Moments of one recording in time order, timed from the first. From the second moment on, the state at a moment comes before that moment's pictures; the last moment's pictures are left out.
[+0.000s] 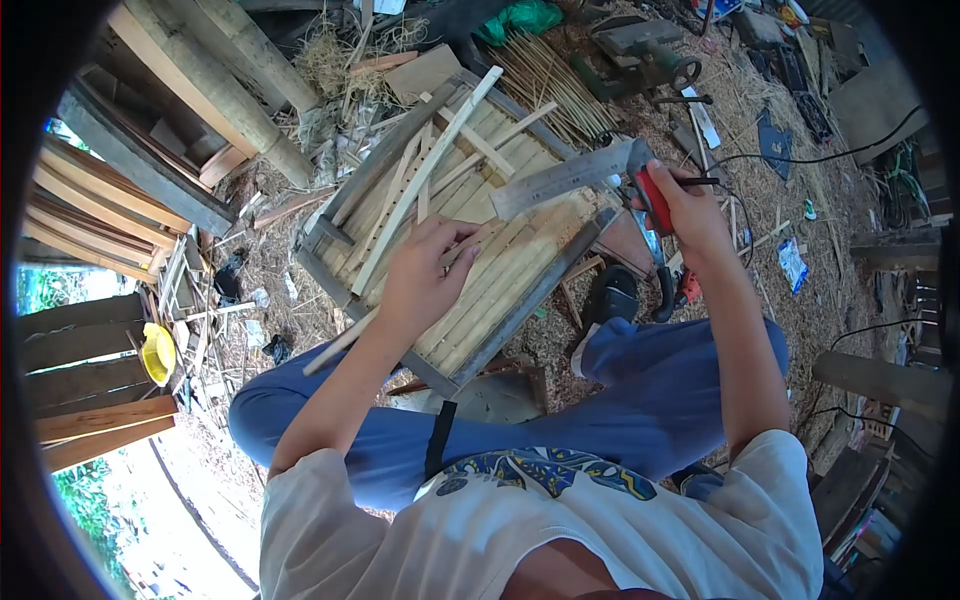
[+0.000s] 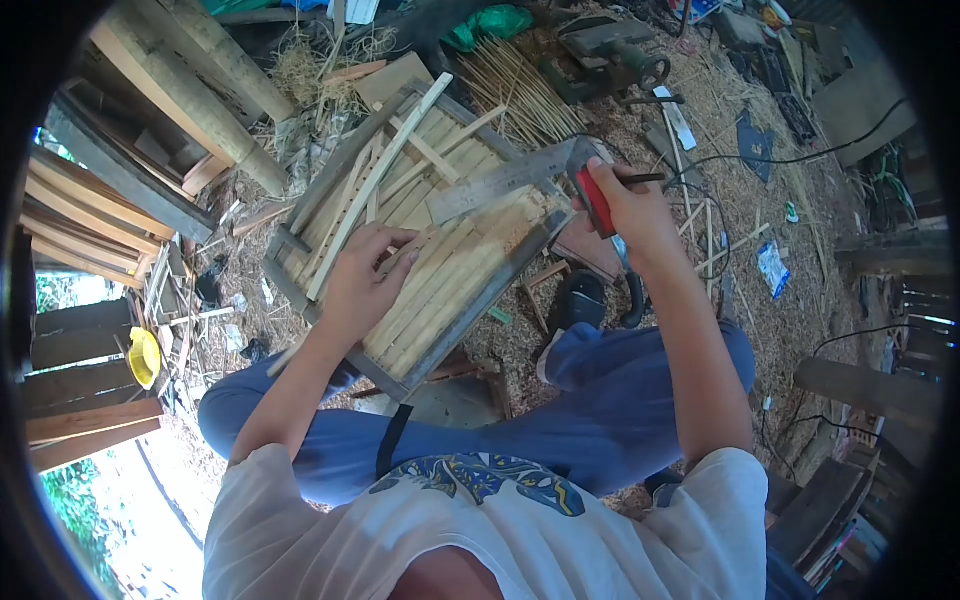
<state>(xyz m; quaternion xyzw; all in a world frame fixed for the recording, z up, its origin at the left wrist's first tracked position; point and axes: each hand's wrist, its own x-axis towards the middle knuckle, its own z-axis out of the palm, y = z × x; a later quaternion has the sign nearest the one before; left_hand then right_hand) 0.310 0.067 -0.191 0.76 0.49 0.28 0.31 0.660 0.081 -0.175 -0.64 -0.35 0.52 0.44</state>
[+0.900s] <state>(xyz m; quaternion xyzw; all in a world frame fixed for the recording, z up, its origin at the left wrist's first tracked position) 0.237 0.098 -0.098 0.50 0.44 0.59 0.45 0.638 0.097 -0.147 -0.59 -0.27 0.52 0.55</state>
